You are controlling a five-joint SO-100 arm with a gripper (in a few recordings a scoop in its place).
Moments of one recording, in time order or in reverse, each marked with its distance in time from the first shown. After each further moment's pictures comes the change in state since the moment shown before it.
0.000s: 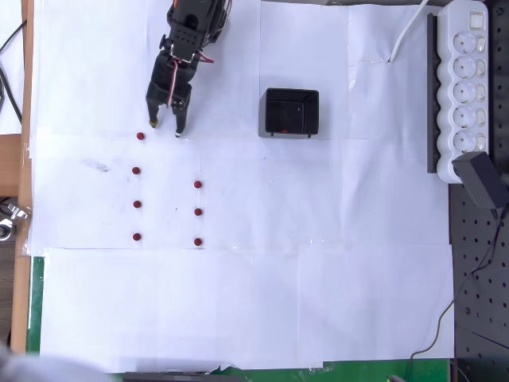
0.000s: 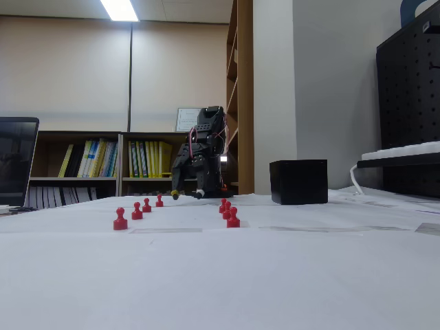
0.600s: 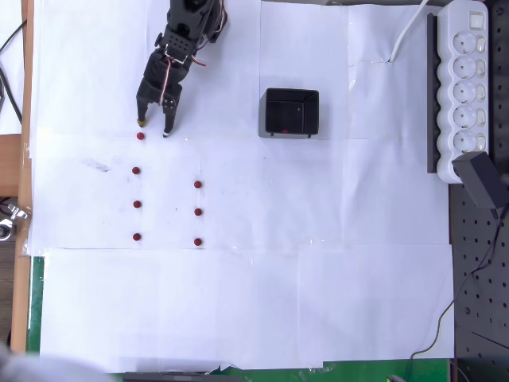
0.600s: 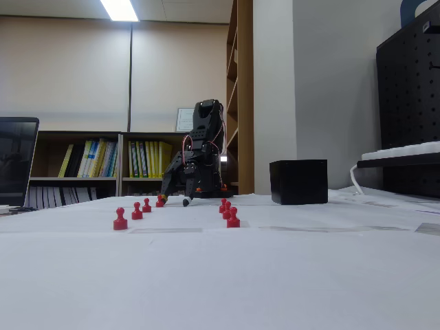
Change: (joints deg) arm 3.3 14.7 -0.4 -18.7 6.2
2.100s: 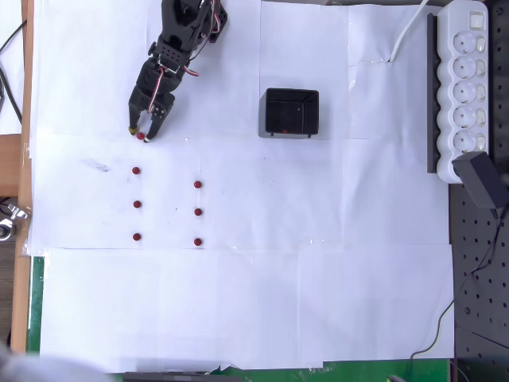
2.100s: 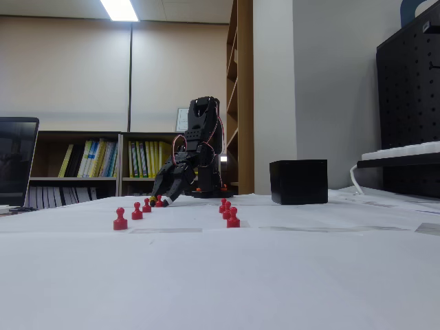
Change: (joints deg) arm 2.8 10.1 8.3 -1.8 -7.5
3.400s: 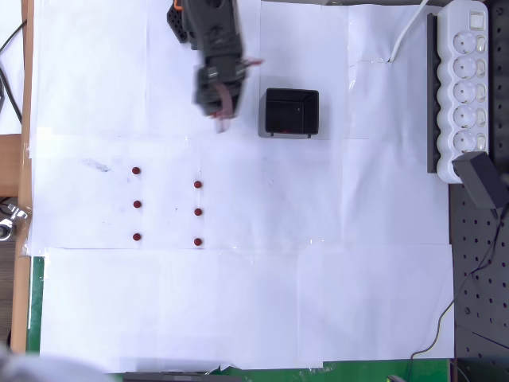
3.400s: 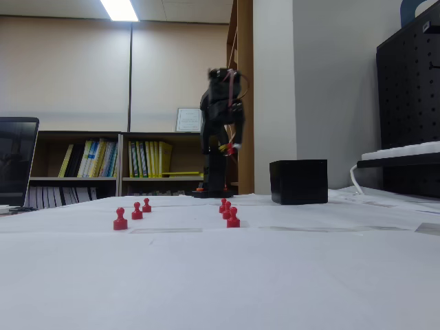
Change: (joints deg) arm -53.6 -16.6 70.8 120.3 -33.8
